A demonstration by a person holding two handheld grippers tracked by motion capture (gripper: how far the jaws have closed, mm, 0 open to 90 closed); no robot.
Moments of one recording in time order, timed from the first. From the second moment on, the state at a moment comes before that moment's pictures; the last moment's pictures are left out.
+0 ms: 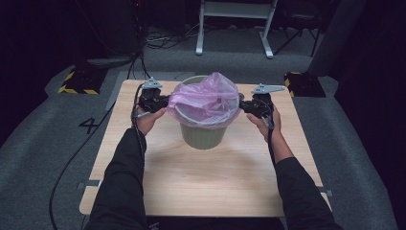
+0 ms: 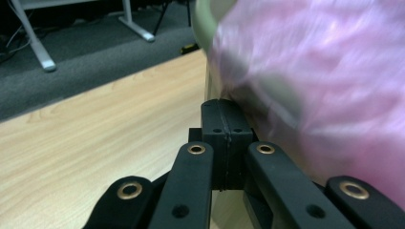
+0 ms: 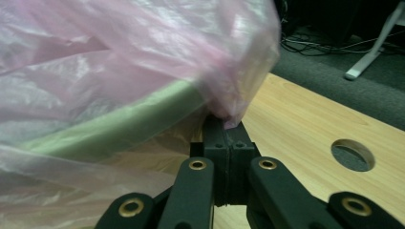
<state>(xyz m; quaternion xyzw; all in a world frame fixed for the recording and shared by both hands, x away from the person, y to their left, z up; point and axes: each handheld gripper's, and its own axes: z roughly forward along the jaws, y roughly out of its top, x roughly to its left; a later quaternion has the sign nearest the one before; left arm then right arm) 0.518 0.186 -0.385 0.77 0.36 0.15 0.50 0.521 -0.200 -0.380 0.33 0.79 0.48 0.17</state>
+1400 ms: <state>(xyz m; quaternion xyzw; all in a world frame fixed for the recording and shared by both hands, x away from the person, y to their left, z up) 0.450 0.225 -0.353 0.74 0.32 0.18 0.56 0.481 -0.237 -0.365 0.29 0.79 0.50 0.21</state>
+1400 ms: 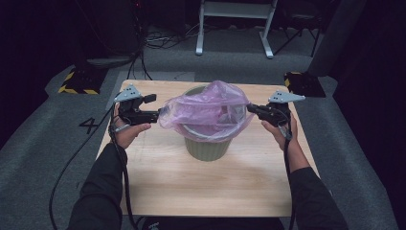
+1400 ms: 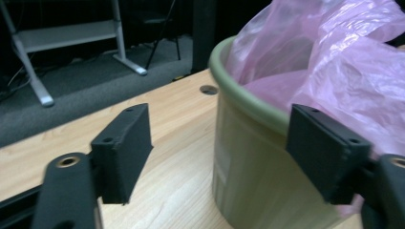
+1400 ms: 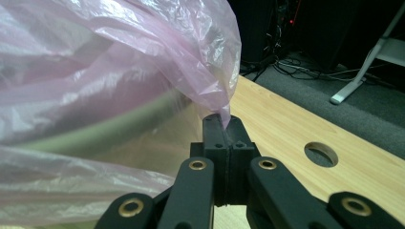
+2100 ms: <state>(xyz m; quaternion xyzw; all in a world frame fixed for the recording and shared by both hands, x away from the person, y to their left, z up) 0.429 0.242 -0.313 0.72 0.30 0.20 0.60 0.486 -0.228 -0.349 0.30 0.79 0.48 0.23</state>
